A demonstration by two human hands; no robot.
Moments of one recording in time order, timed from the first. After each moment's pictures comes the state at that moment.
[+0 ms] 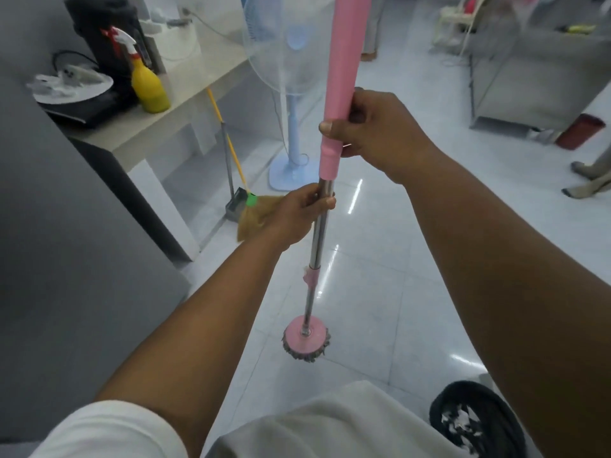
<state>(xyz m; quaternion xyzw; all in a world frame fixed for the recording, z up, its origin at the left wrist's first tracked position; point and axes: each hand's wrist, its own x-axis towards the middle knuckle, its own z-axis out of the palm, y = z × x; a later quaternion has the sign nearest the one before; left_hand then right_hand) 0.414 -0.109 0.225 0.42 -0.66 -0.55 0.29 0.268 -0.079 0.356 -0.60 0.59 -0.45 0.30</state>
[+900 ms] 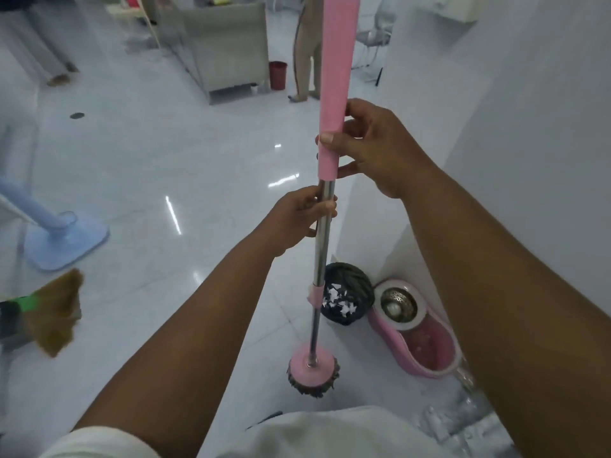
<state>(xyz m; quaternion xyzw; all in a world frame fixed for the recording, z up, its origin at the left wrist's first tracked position) 0.228 0.179 0.252 0.06 -0.75 -0.66 -0.01 0.159 0.322 0.360 -0.31 0.74 -0.58 0.13</state>
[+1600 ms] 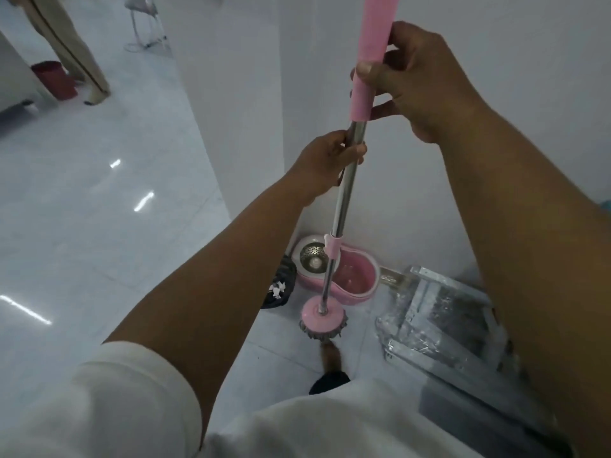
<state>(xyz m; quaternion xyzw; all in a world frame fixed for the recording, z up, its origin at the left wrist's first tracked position) 0.120 0.393 0.272 -0.21 -0.76 -0.59 -0.16 0.164 0.526 0.382 -0.02 0.86 -0.50 -0.14</state>
